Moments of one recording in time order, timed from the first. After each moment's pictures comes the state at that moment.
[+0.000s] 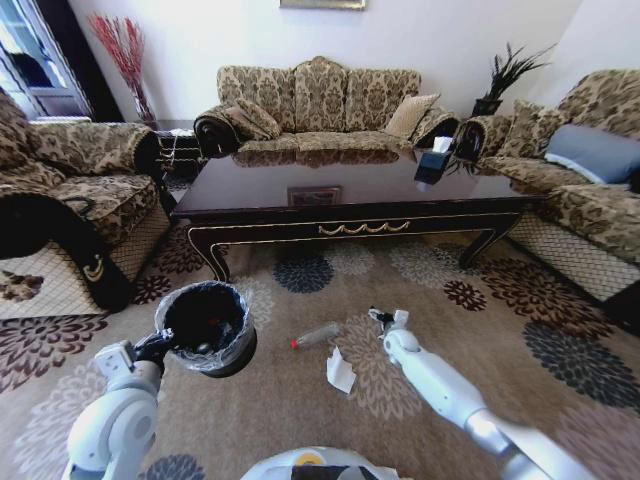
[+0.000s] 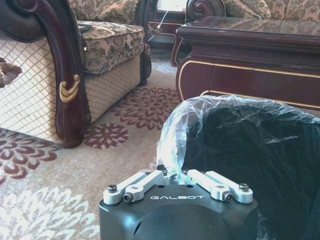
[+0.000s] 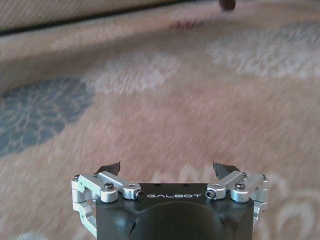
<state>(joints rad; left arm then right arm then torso) 1.58 -1.31 -0.83 -2.41 -0.65 0.69 -0.52 -0.71 1.16 -0.09 1.00 0.92 -0.05 0.36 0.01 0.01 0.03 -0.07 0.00</state>
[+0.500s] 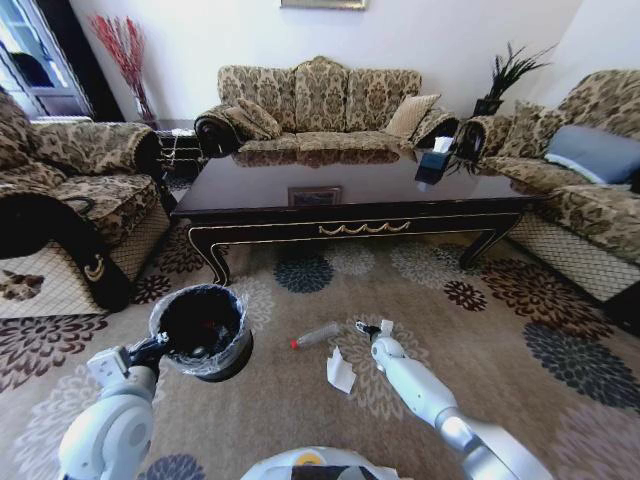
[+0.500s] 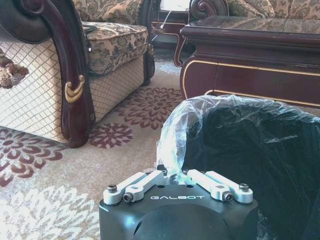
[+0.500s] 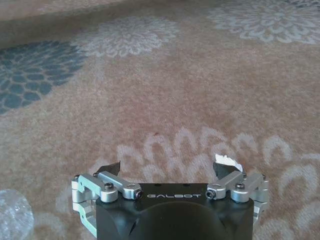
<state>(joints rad) 1.61 -1.31 -0.84 -2.42 -0.65 0.68 -0.51 -0.70 1.25 -0.01 0.82 0.80 -0.08 0.28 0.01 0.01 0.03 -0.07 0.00</state>
